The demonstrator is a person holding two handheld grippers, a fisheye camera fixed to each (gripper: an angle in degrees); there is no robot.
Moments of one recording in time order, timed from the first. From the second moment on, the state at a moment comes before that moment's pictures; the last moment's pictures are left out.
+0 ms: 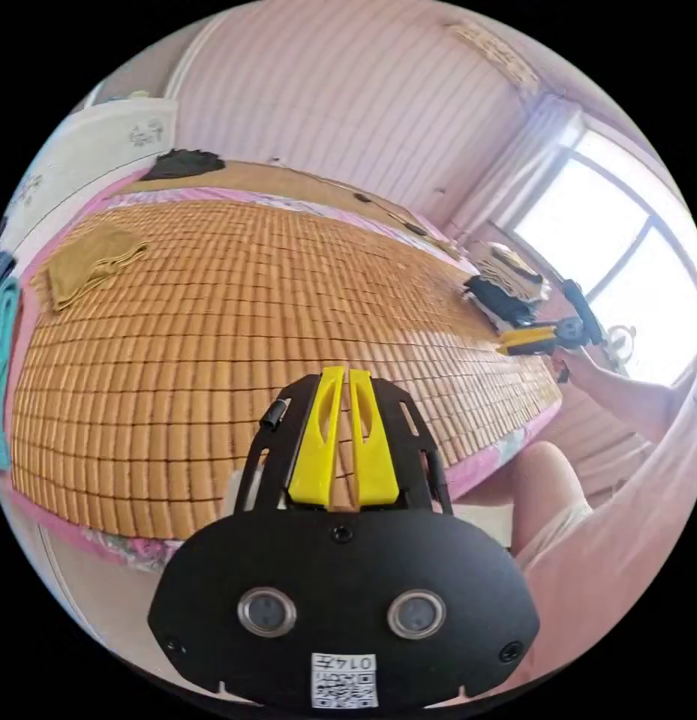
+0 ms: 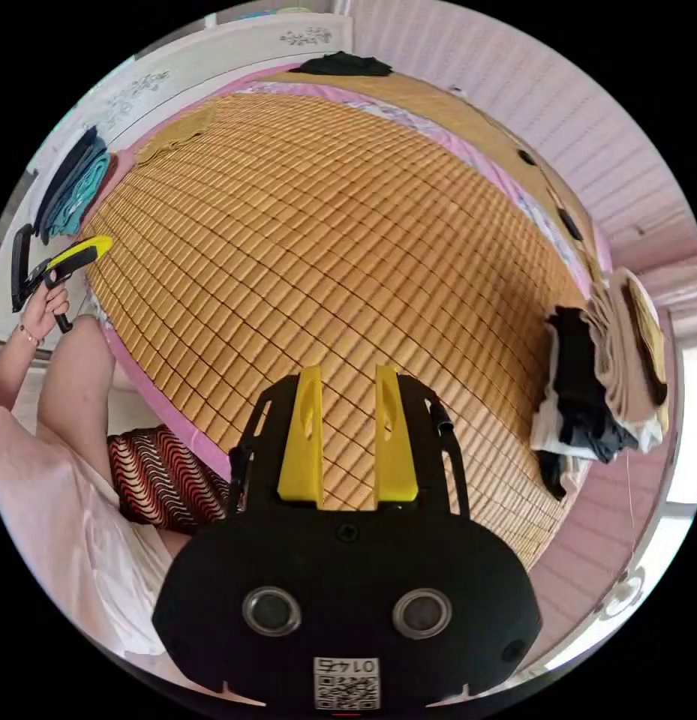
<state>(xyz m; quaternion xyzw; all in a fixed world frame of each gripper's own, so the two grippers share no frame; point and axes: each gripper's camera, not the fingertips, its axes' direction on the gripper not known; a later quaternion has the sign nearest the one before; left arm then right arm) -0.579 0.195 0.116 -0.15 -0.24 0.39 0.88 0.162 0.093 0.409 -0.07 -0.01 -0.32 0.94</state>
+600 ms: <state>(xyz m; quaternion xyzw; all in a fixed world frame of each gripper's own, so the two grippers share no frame) -0.257 0.327 0.522 -0.22 -0.04 0.71 0.67 0.410 -0.023 0.300 0.01 0.16 -0.17 0.97</state>
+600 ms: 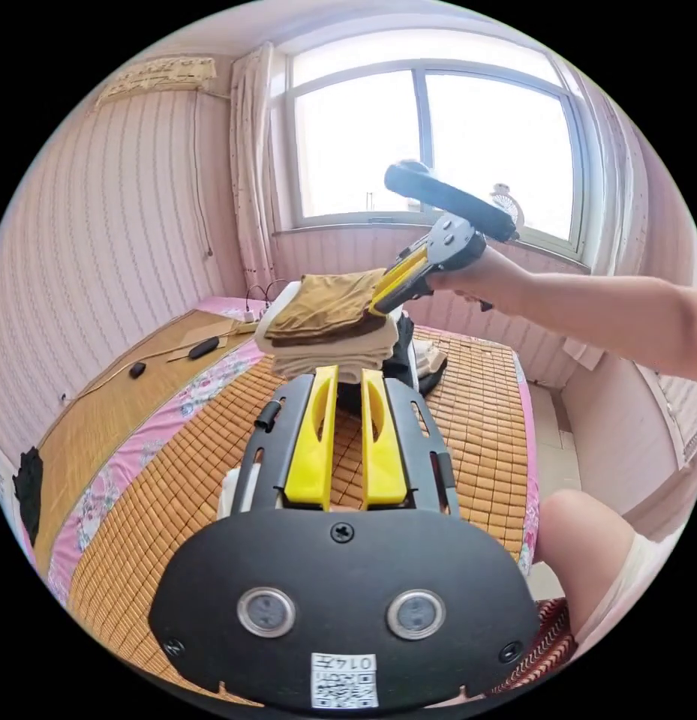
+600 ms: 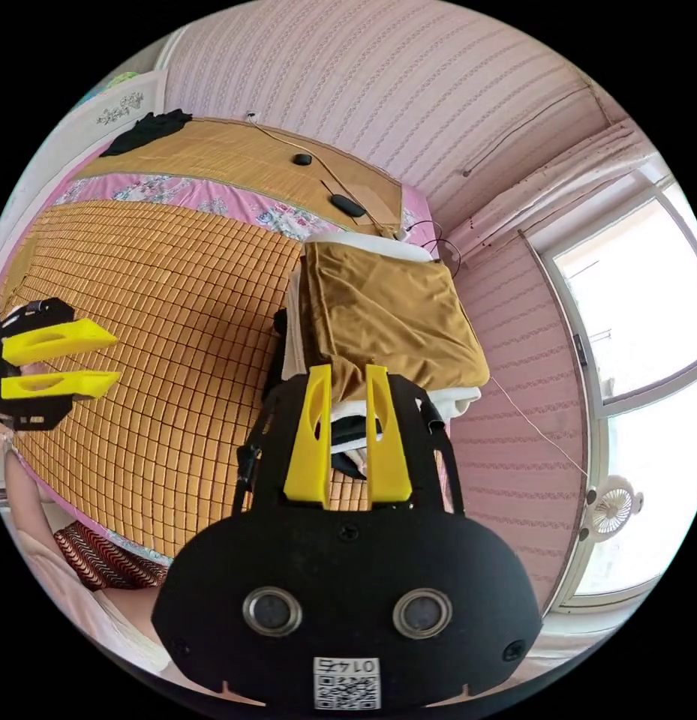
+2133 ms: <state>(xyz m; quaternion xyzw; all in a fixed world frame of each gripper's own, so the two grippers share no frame) -0.504 0.255 0.183 -0.24 -0.35 0.42 0.80 0.257 0.250 0.333 -0.07 -0.35 -0.10 0.93</state>
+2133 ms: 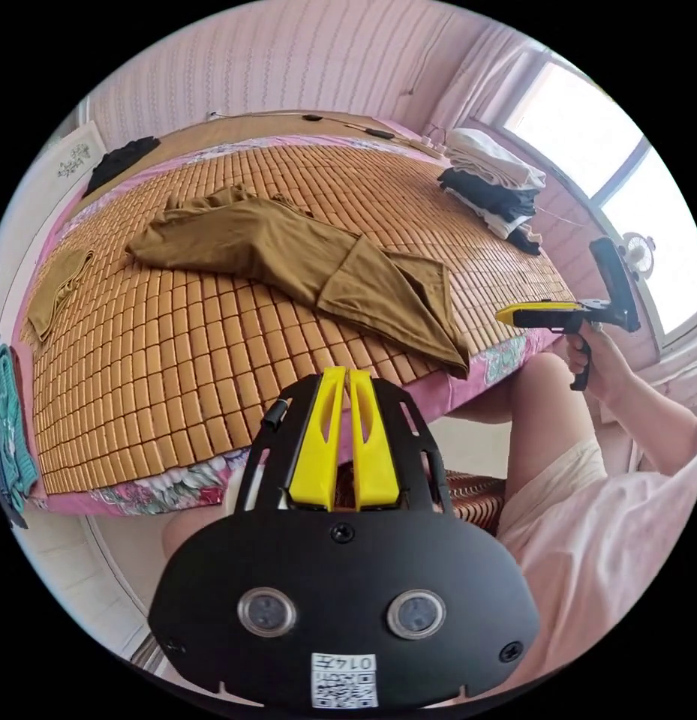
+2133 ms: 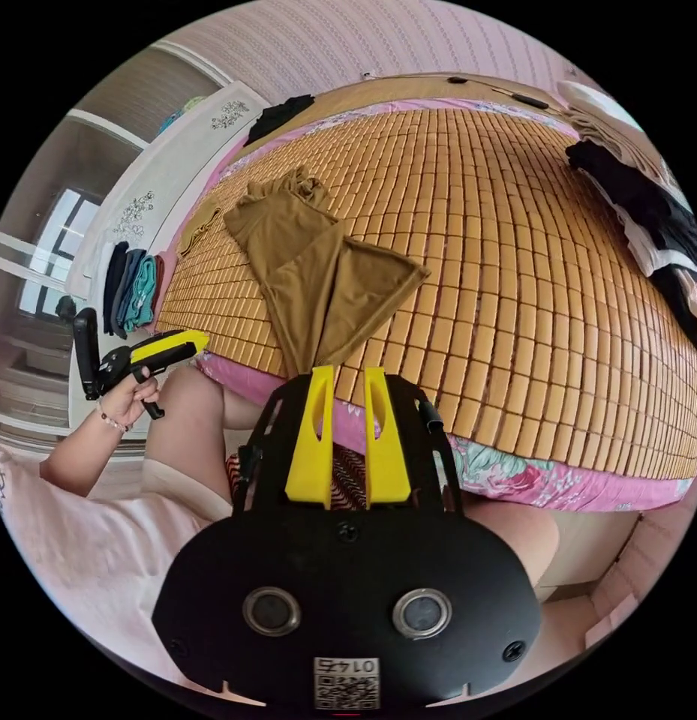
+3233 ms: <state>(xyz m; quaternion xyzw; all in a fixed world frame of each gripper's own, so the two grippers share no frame) -0.302 0.185 -0.227 0.18 -0.08 0.50 0.84 0.425 0.249 0.023 0.32 -0.51 -0.09 0.79</state>
